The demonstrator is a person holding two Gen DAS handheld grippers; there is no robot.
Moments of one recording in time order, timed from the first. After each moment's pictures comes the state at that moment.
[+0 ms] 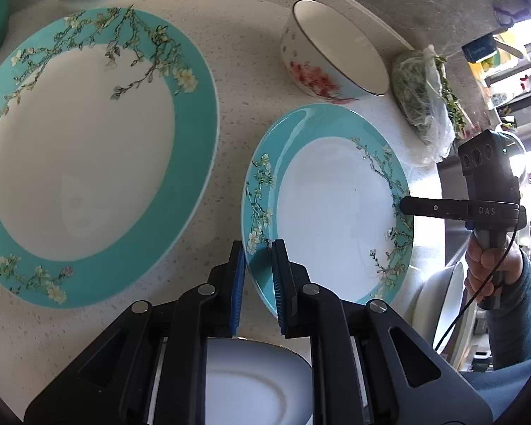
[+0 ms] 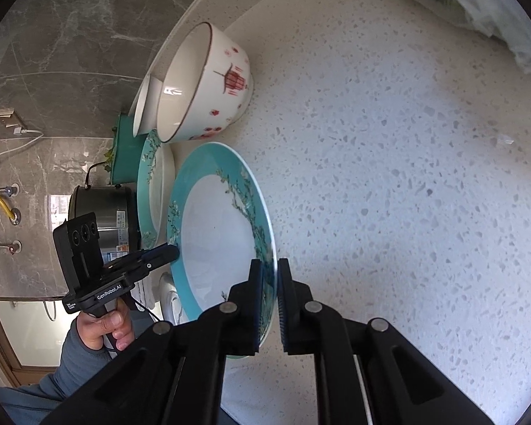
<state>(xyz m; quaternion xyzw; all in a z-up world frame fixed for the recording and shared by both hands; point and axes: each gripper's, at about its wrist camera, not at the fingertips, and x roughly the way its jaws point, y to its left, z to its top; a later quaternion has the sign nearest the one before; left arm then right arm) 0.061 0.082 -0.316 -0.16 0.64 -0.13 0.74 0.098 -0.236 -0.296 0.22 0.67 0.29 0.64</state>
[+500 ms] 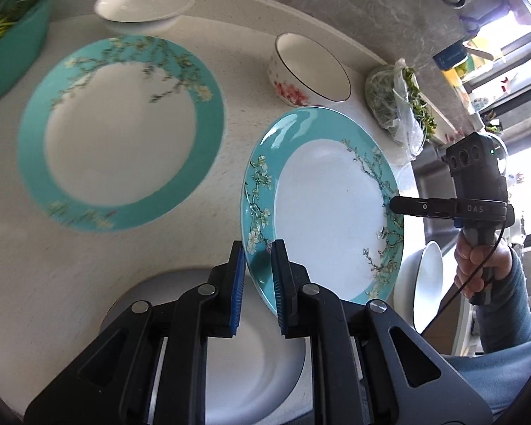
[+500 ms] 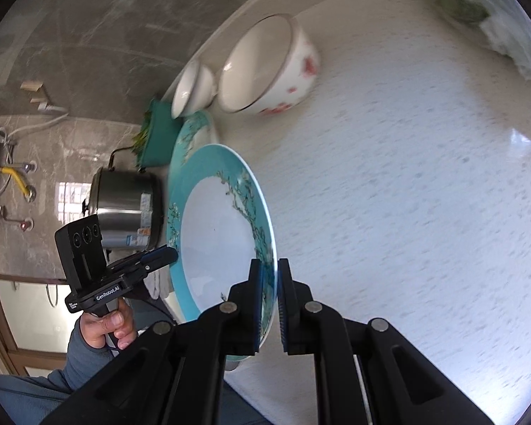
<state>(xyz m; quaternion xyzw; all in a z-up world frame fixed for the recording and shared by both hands) 0.000 0.105 -0.252 -0.17 0.61 -0.13 0.77 0.061 -0.204 -0.255 0.21 0.65 0.33 0.65</state>
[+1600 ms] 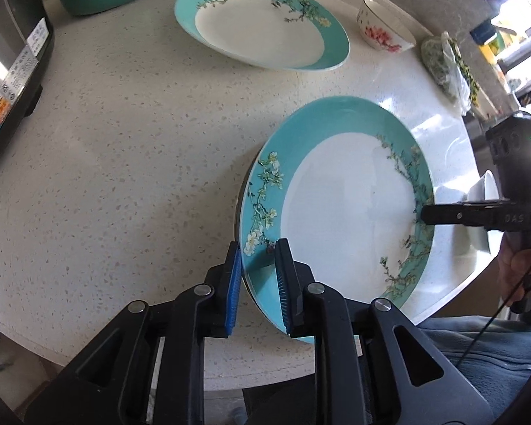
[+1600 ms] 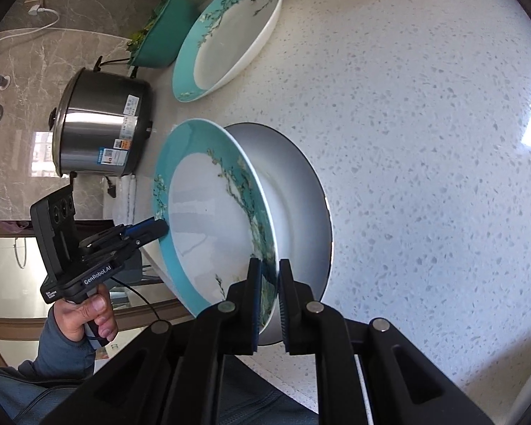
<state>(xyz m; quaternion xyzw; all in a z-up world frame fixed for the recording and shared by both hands) -0.146 0.195 -0.286 -0.12 0.64 -0.05 0.76 -0.052 -0.072 -0.296 0.12 0.69 0.33 0.63</state>
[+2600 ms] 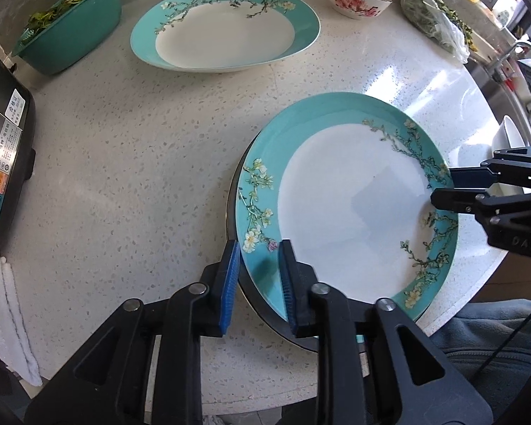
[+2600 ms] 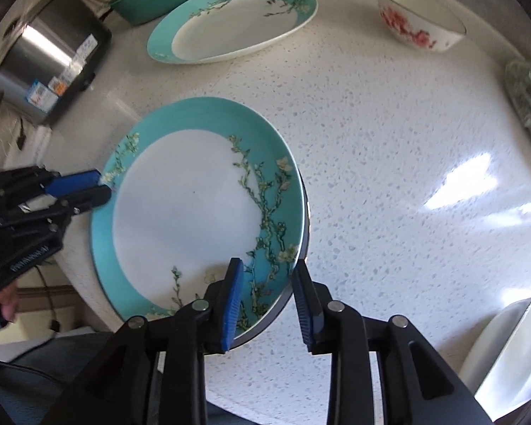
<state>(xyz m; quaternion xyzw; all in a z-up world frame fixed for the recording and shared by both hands) -0.129 0.155 -0.299 0.01 0.63 -0.07 0.78 -0.090 -0.021 -0.280 -0.15 0.64 0.21 0.73</state>
